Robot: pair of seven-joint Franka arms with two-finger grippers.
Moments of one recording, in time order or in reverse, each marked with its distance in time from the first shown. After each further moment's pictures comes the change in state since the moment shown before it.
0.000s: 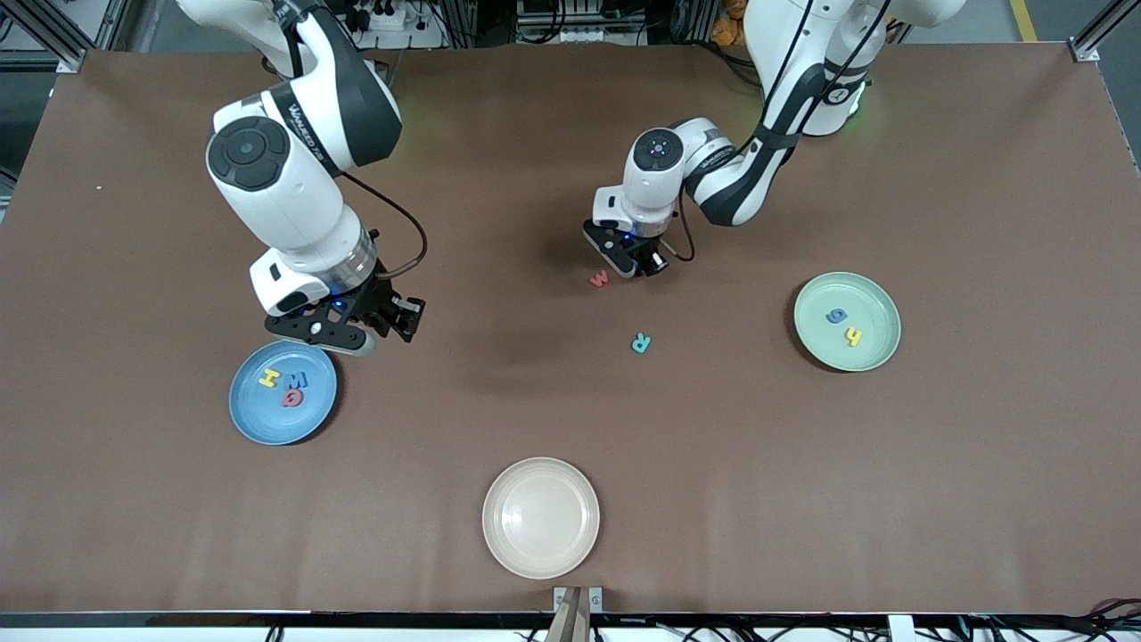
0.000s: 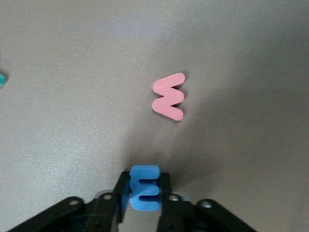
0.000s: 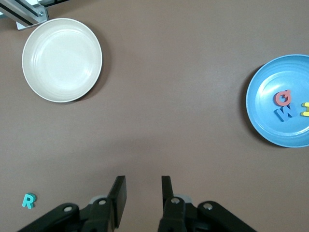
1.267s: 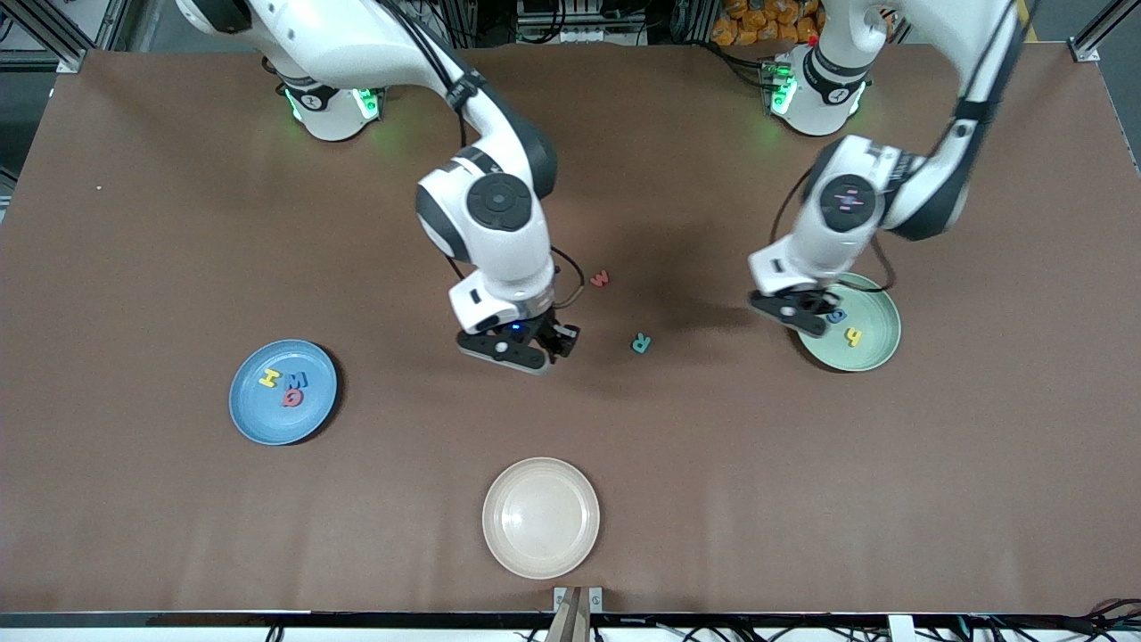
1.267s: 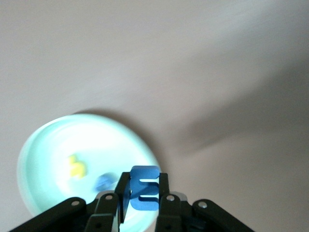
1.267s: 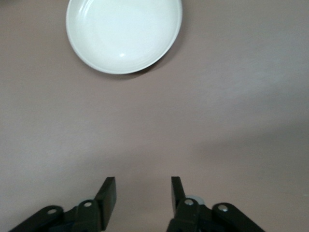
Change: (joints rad) left arm 0.557 -0.281 0.016 -0.038 0.007 -0.337 0.187; right arm 0.282 0.463 -0.002 0.405 -0.123 0.080 0.401
